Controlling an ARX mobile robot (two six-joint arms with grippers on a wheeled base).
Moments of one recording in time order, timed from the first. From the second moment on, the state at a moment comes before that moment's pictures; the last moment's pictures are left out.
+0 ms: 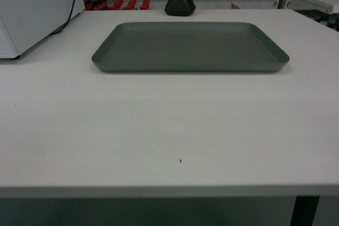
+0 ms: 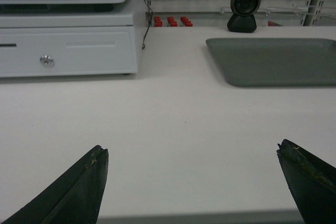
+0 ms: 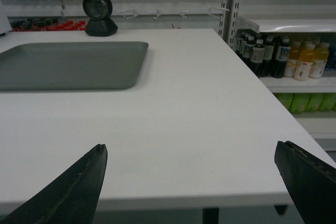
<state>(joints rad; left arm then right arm) 0.00 0.01 0.01 -0.01 0.00 -0.02 0.00 0.00 0.01 -0.01 0.00 0.01</state>
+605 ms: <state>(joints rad) 0.00 0.01 0.01 0.00 0.00 -0.02 0.00 0.00 0.01 0.01 0.00 0.01</state>
